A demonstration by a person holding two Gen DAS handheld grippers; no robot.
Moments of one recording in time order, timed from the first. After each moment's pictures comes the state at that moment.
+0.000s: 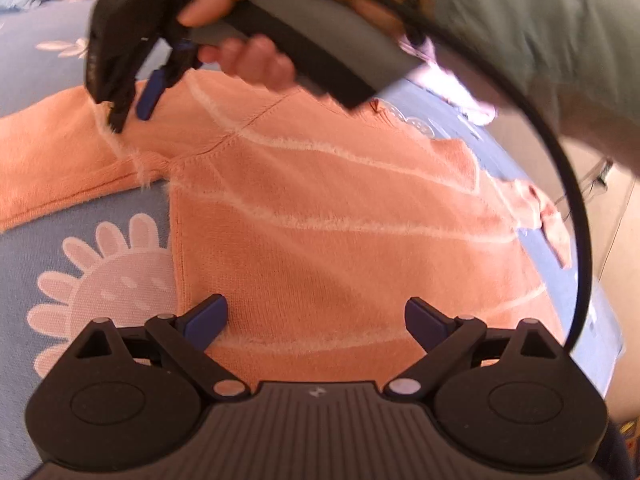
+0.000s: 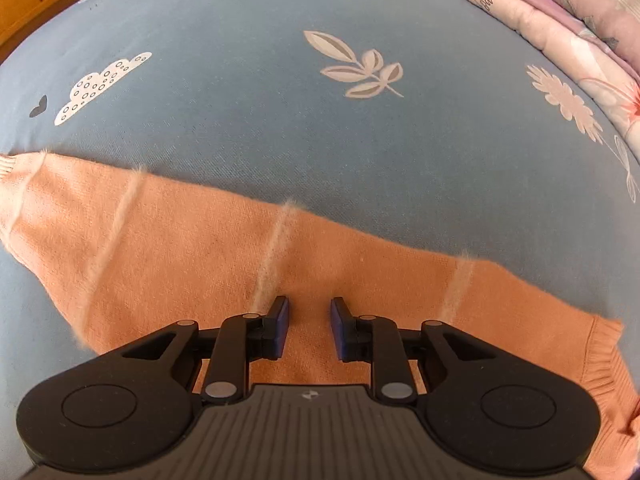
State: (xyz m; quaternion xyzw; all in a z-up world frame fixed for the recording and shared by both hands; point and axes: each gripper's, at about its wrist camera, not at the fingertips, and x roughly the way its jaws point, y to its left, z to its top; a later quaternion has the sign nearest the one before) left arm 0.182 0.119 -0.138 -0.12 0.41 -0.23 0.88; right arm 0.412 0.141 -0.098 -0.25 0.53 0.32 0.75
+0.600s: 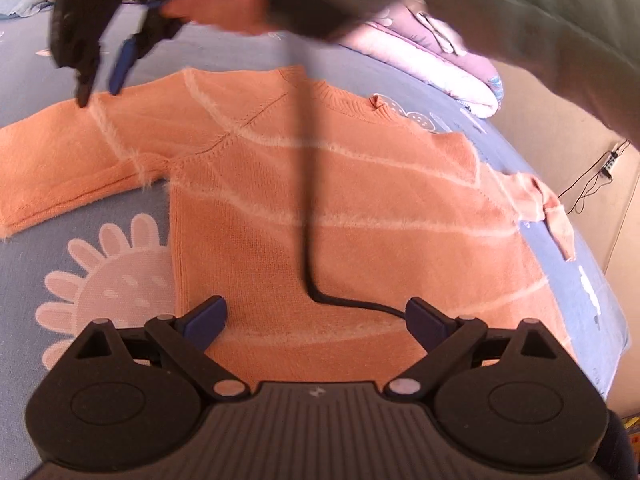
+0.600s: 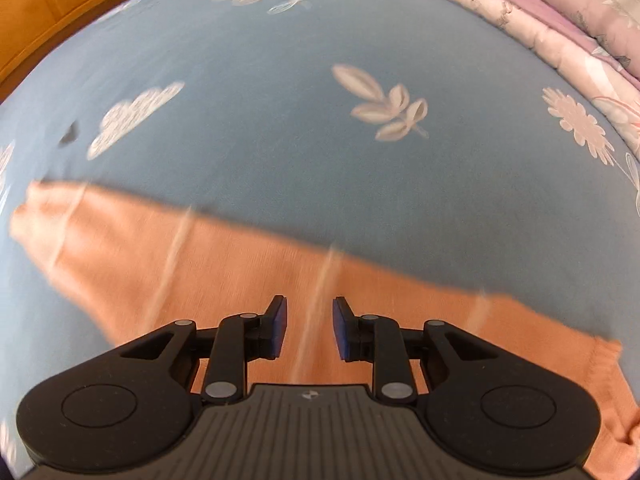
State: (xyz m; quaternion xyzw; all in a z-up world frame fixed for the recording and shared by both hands) left arm 0.180 0.119 -0.134 -0.12 0.42 -0.22 0.87; right arm 0.406 0.149 -0.071 -0.23 0.53 0.34 0.74
